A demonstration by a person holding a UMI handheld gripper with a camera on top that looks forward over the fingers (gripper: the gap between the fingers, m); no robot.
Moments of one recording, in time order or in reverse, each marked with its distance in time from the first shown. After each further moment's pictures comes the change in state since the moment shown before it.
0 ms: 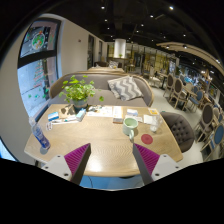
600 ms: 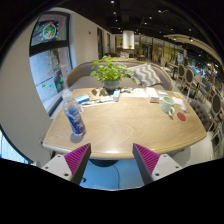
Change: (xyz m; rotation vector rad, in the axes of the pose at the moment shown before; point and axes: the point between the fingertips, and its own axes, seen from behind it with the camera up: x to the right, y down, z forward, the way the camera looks) arm -0.247 0.110 0.005 -0.087 -0.105 0.032
